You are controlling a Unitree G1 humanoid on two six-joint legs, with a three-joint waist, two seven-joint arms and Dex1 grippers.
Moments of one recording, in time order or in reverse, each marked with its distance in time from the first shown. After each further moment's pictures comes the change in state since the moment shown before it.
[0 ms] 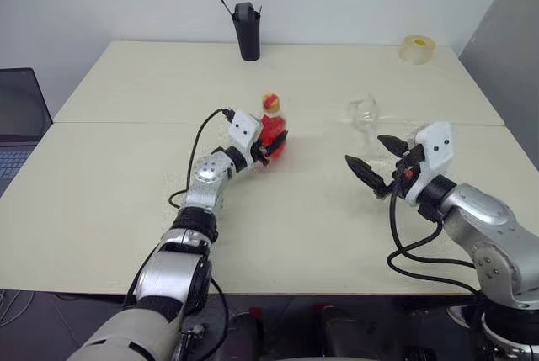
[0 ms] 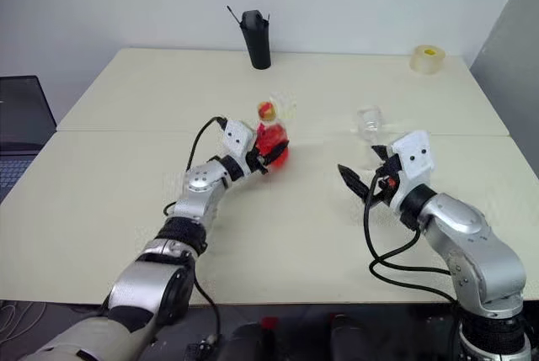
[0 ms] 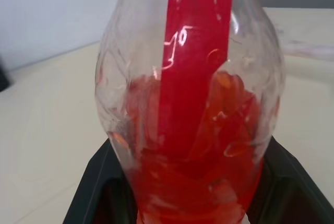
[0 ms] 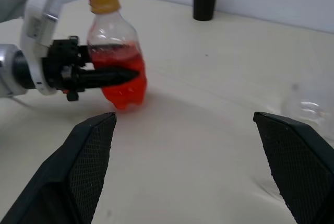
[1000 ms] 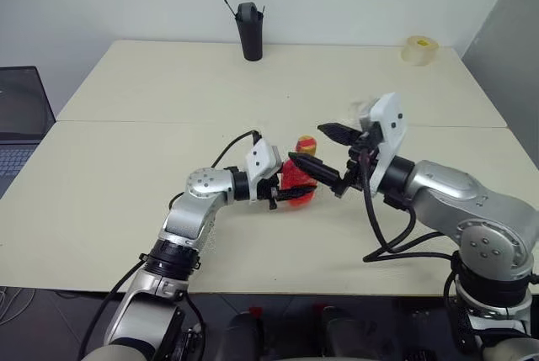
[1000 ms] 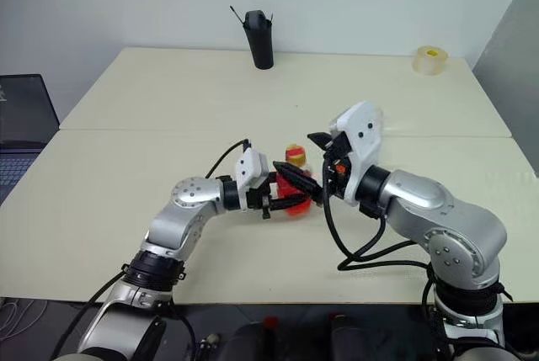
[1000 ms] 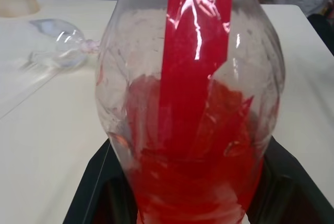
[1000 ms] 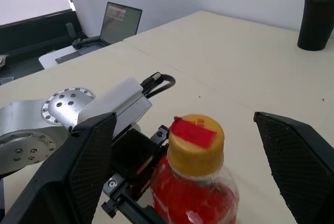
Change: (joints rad) left arm 0.232 0.111 -0.184 -0.630 -0.134 0.422 -0.278; right arm -0.248 0.109 0.127 -0.050 0.249 0.227 -0.174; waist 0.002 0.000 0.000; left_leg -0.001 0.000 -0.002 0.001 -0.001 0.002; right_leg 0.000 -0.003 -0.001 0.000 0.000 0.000
